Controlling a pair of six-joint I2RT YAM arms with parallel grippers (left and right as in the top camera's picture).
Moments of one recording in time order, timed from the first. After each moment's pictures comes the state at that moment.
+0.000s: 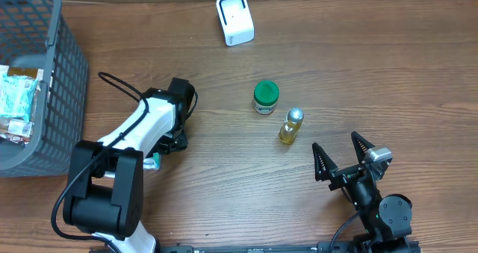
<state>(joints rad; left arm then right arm) -0.23 1.82 1.08 -0.98 -0.34 -0.62 0.20 0.01 0.02 -0.02 -0.14 0.25</state>
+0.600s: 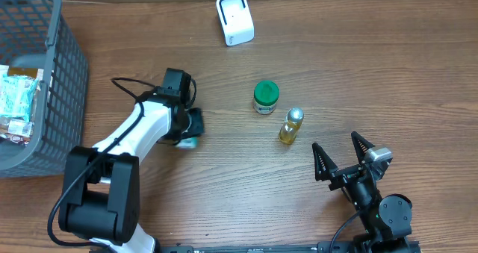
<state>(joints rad) -0.22 1.78 1.05 -0.65 0.14 -0.37 0.20 0.01 0.02 -0.02 -0.14 0.25</state>
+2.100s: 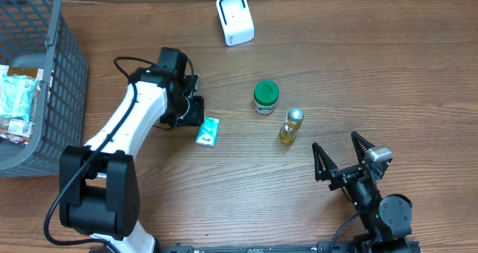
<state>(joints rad) -0.19 1.81 1.29 -0.91 0.24 -0.12 0.20 0.01 0.02 -0.02 -0.14 0.25</state>
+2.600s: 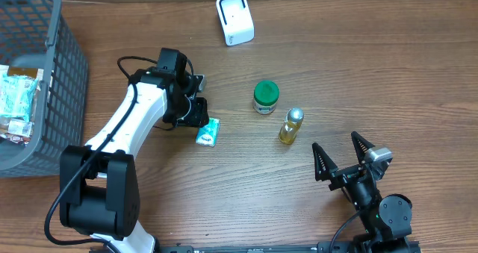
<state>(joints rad) -0.19 1.81 1.27 -0.89 0.30 -0.05 0.20 0.01 0.02 -0.02 -0.14 0.25</state>
